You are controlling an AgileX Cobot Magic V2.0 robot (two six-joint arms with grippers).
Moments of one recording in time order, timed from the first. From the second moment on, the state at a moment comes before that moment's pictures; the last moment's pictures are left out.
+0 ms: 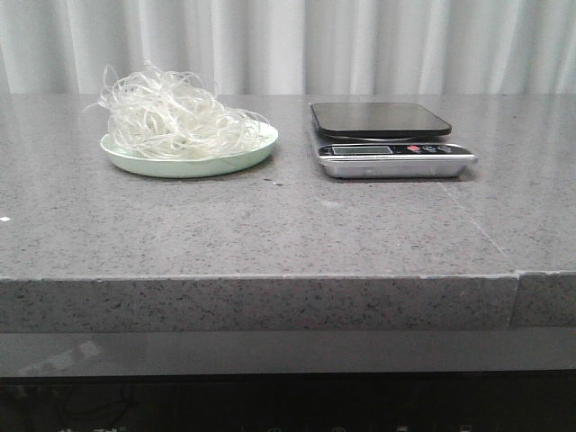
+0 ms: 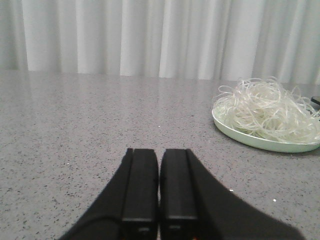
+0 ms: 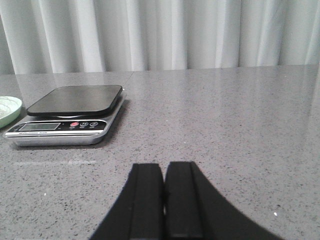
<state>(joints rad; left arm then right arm) -0.05 0.00 0.00 -0.04 0.05 -0.04 0.05 -0.01 0.03 0.05 0.03 0.05</state>
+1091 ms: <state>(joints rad) -0.05 0.00 -0.23 -0.04 0.07 -0.04 0.05 -0.01 -0.23 0.05 0.16 0.05</state>
